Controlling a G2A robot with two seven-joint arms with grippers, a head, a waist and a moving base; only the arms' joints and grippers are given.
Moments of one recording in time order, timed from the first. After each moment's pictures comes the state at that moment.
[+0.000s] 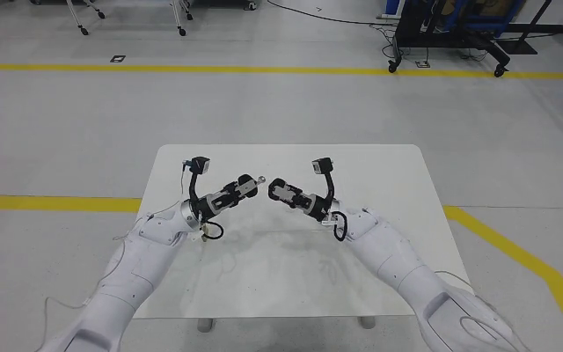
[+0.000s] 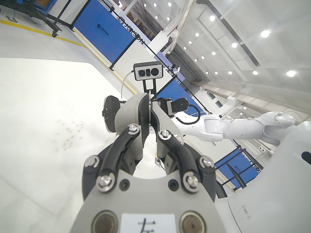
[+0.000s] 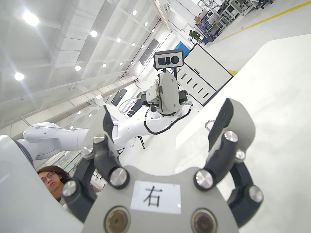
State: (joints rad) left arm 0.96 -1.13 -0.95 -1.00 -0.32 -0.99 -0.71; right arm -0.86 -1.37 0.72 -0.78 0.37 -1.01 0.56
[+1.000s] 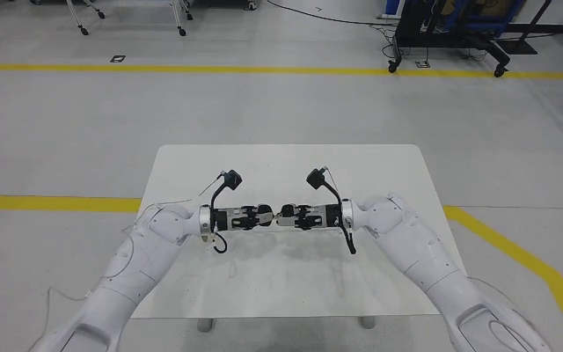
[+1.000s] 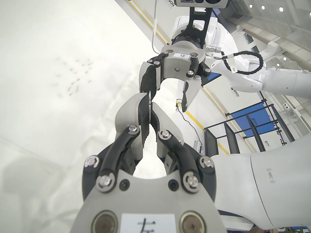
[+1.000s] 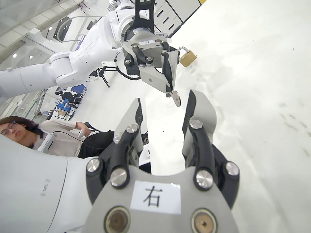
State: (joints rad) left arm 0.91 -1.13 -0.87 -1.03 -0.08 -0.88 -0.91; right arm -0.93 -1.21 0.88 -1.08 0.02 -0.75 0.91
